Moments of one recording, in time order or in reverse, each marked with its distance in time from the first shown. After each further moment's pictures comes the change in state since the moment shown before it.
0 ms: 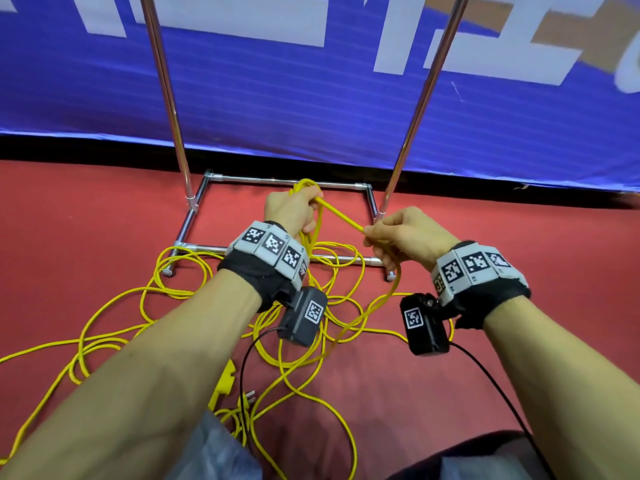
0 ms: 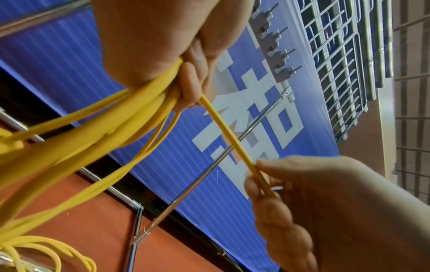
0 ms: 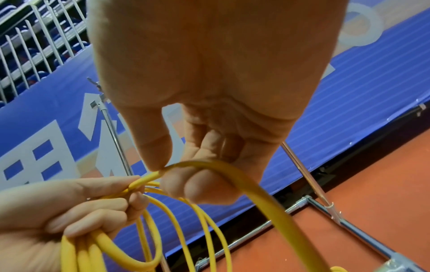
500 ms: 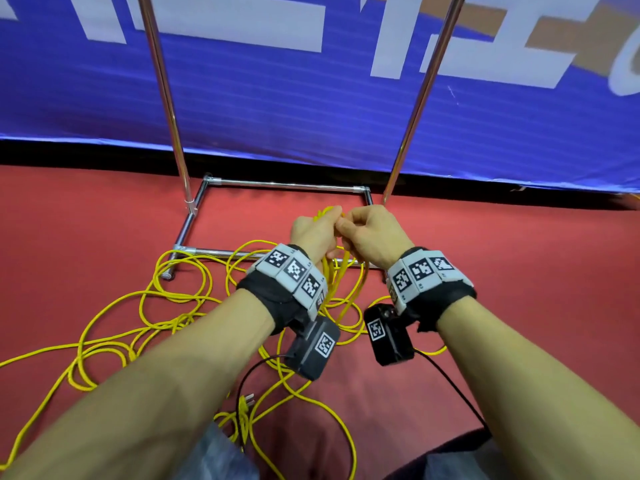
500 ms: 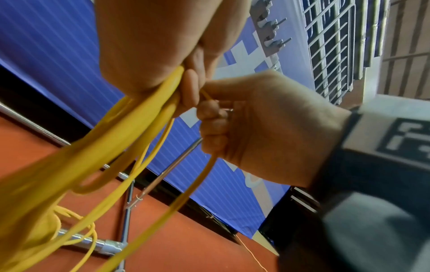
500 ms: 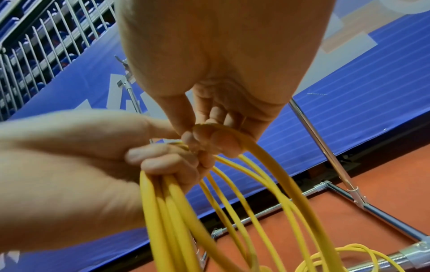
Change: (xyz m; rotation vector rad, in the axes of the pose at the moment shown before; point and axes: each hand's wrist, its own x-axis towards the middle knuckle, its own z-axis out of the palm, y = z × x) left_hand -0.020 -0.030 0.020 0.133 0.008 -0.096; right_hand 0.020 -0.004 0.040 -0.170 0.245 -0.181
